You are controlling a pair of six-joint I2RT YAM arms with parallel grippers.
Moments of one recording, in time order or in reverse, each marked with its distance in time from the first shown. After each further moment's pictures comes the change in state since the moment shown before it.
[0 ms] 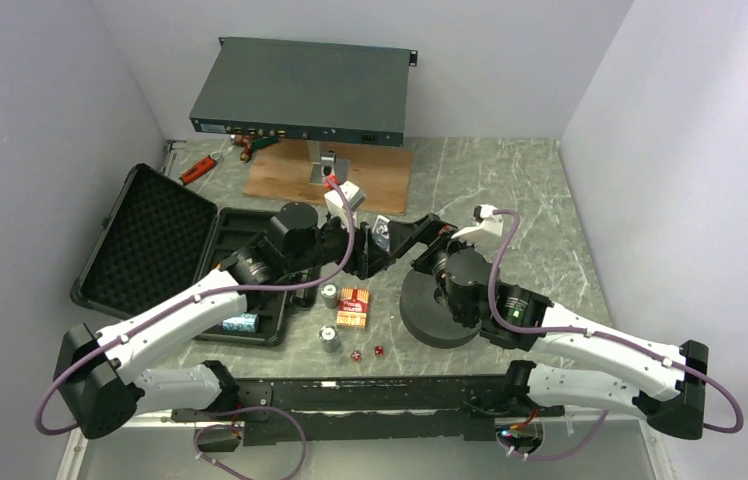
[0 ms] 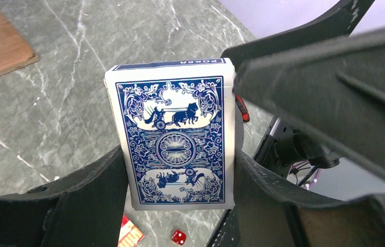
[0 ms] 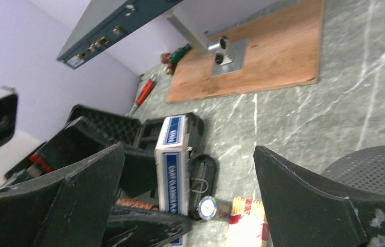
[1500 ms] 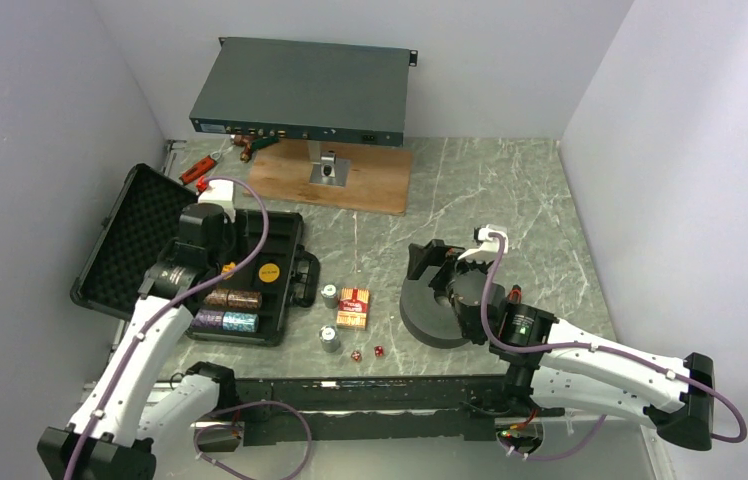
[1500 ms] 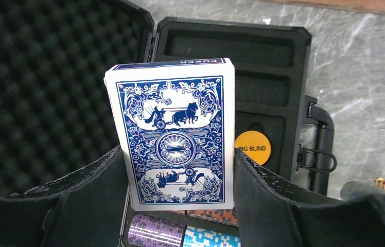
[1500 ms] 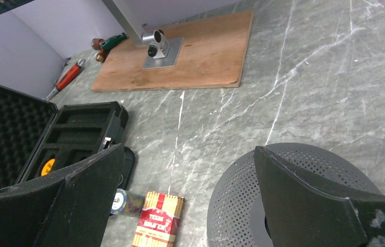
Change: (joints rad) left arm 0.565 -0.319 -0.075 -0.562 -0.617 0.305; right arm 0.000 -0.132 -0.197 -0.019 0.111 -0.222
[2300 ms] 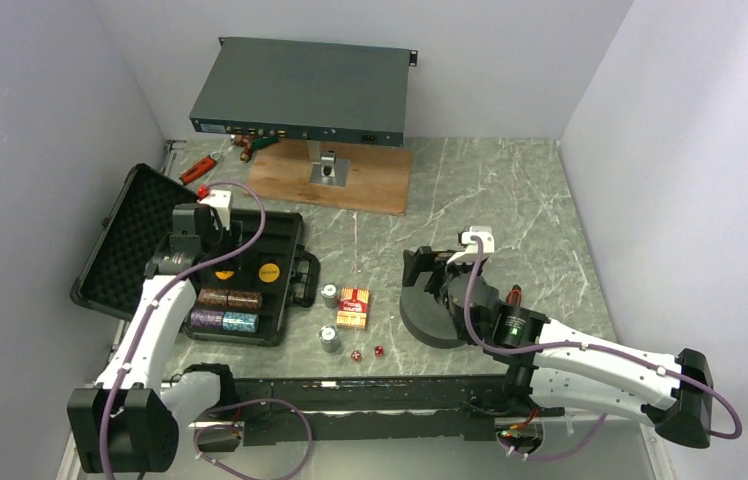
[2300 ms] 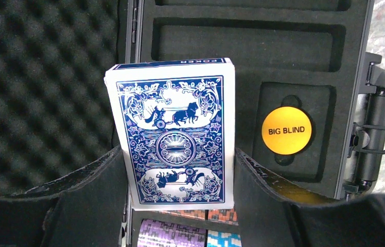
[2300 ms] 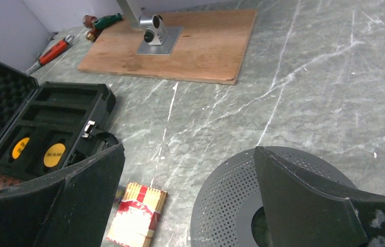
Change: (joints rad) left arm 0.240 0.151 -0.090 0.052 0.251 0.151; right arm 0.000 0.024 -0.046 0.078 -0.035 -0.129
